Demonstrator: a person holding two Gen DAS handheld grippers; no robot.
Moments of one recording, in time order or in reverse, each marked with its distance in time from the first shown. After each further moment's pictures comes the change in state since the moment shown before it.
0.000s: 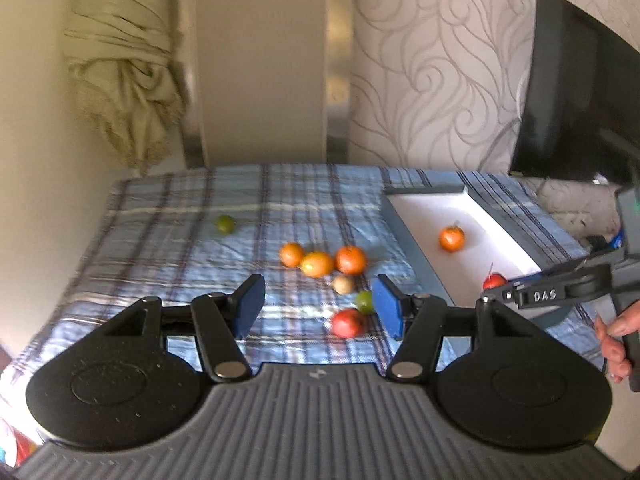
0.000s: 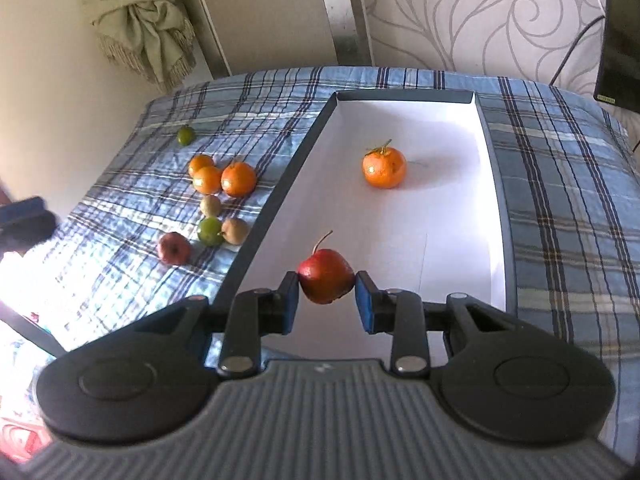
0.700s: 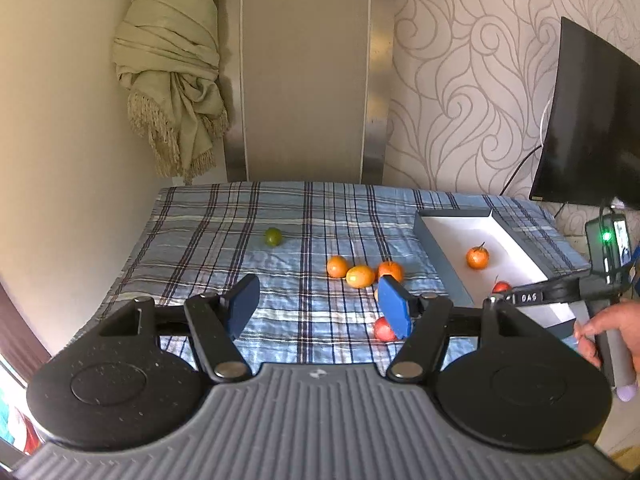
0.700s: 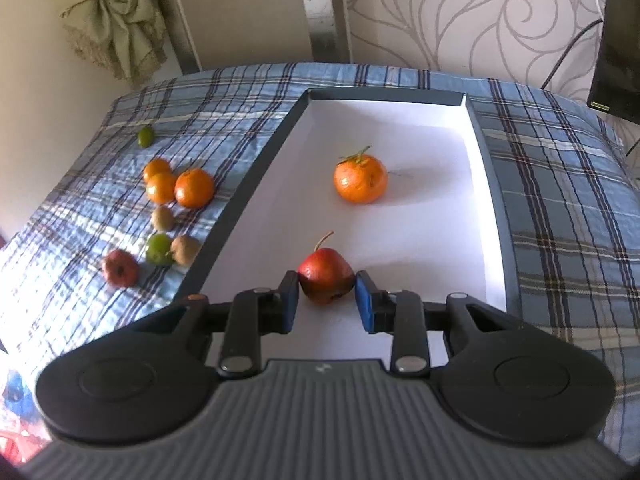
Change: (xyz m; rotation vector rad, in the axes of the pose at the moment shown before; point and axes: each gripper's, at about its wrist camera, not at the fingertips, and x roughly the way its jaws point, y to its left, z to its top) left arm -0.040 0.032 0.004 -0.041 -0.034 0.057; right arm 0.035 -0.010 0.010 0.013 -0.016 -0.084
